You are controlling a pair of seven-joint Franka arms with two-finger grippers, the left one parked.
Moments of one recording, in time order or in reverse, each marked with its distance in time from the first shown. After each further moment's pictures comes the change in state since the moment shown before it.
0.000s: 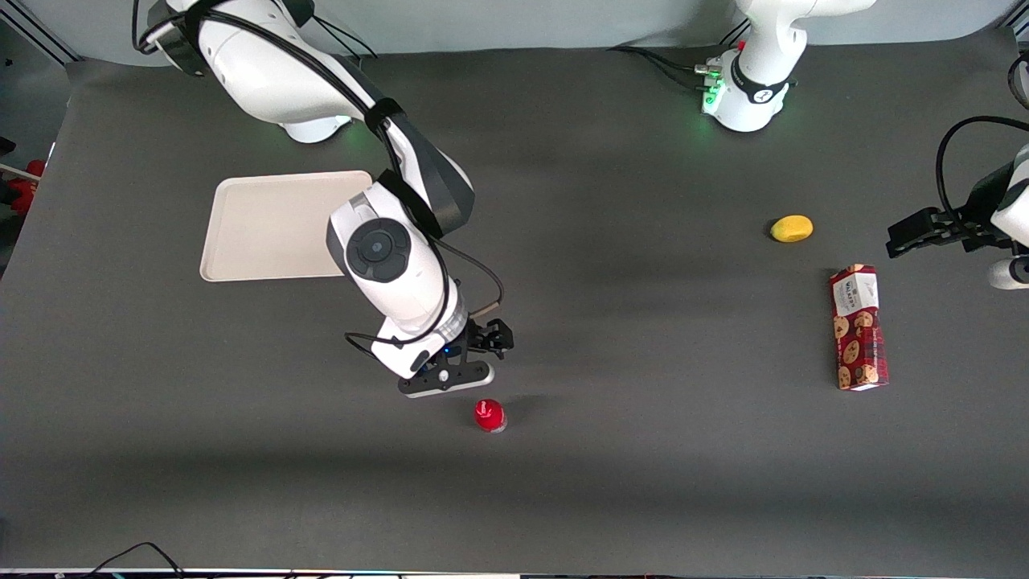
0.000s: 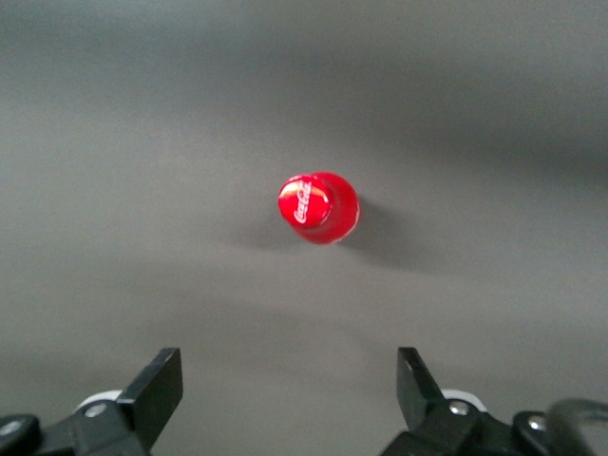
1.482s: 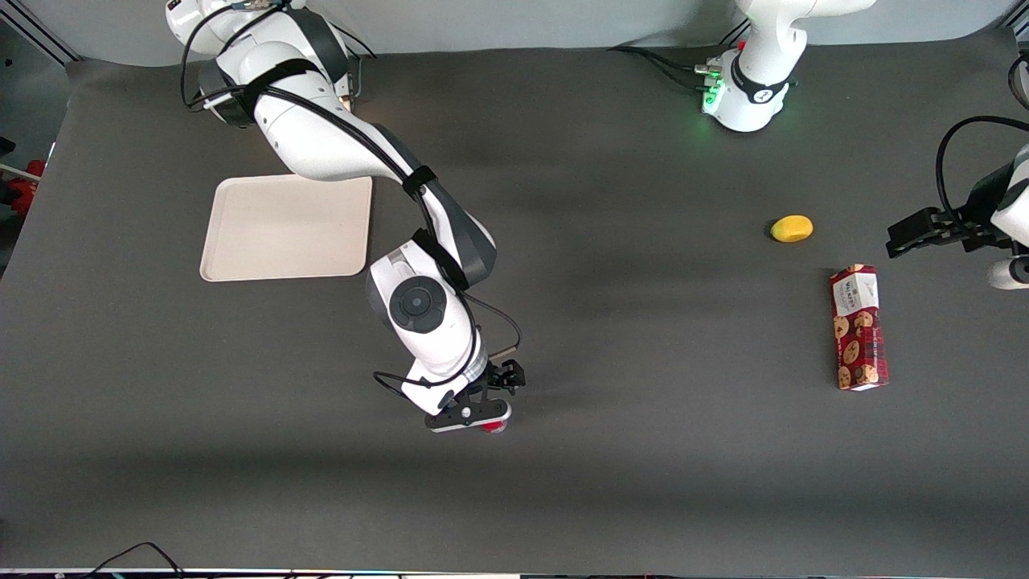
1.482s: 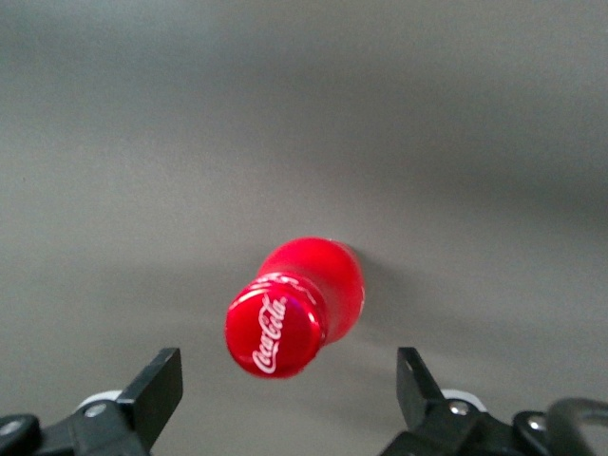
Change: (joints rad) arm 0.030 0.241 -0.053 0.215 -0.003 0.054 -0.009
